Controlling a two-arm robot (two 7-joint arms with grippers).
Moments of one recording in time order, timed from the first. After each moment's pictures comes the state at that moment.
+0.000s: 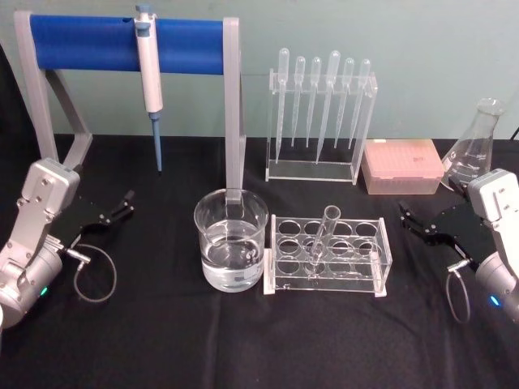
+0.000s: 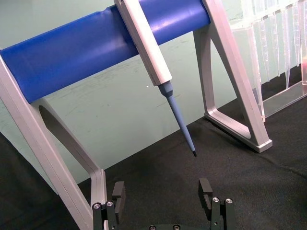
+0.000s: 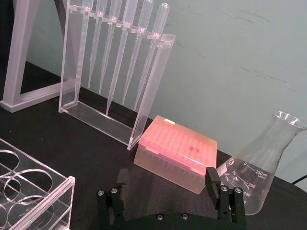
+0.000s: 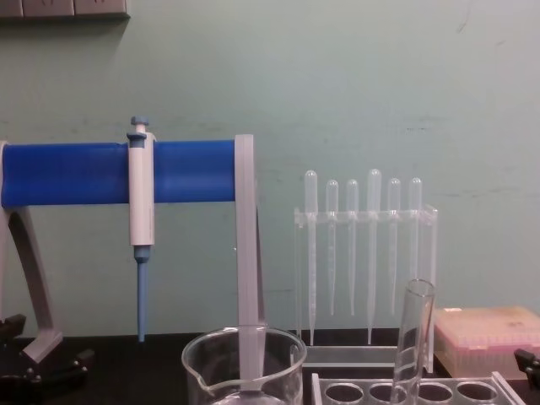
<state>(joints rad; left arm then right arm) -0.20 0.60 0.45 -1.41 -0.25 -0.12 0.03 0.20 0.60 -0.45 -1.41 0.25 -0.12 -0.03</state>
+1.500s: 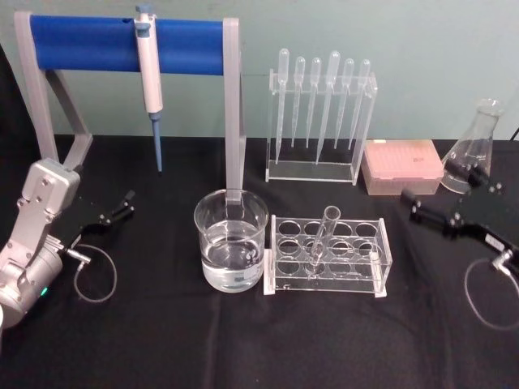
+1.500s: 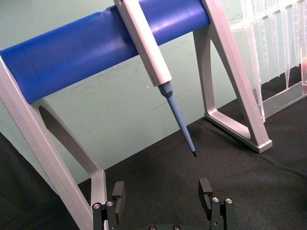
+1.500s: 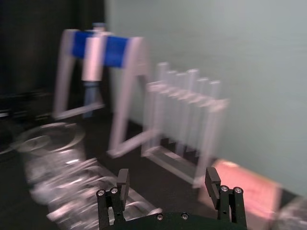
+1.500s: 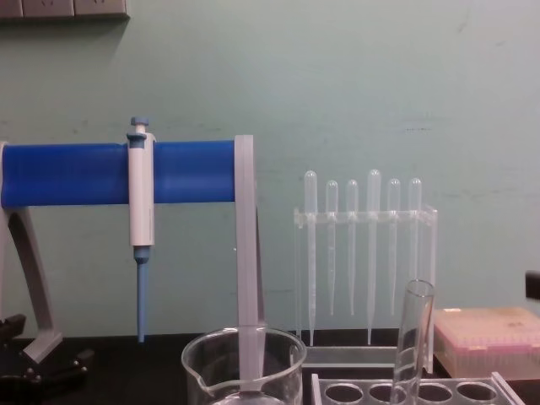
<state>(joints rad) -0.20 0.60 0.45 -1.41 -0.25 -0.12 0.03 0.05 0.75 -0.25 -1.68 0.58 -0.09 0.37</state>
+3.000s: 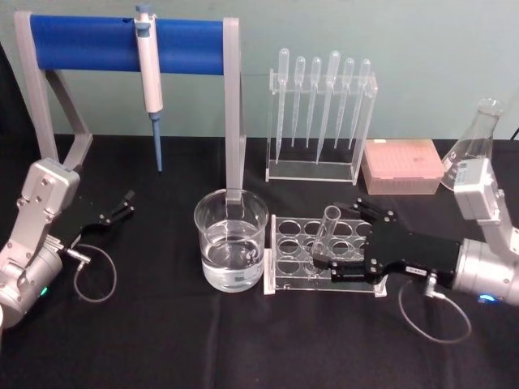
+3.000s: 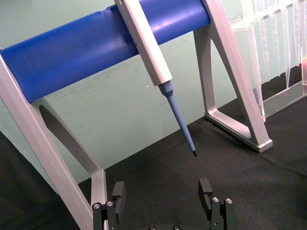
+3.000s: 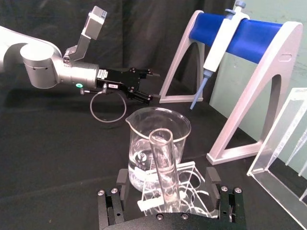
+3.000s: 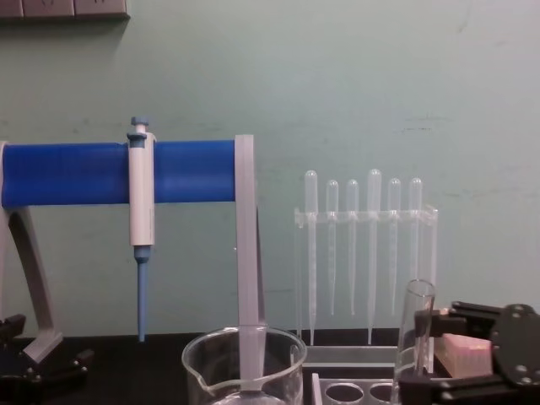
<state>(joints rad) -0.20 0.60 0.45 -1.41 -0.25 -0.12 0.03 0.32 0.66 -0.49 -1.47 0.48 -0.14 0.81</state>
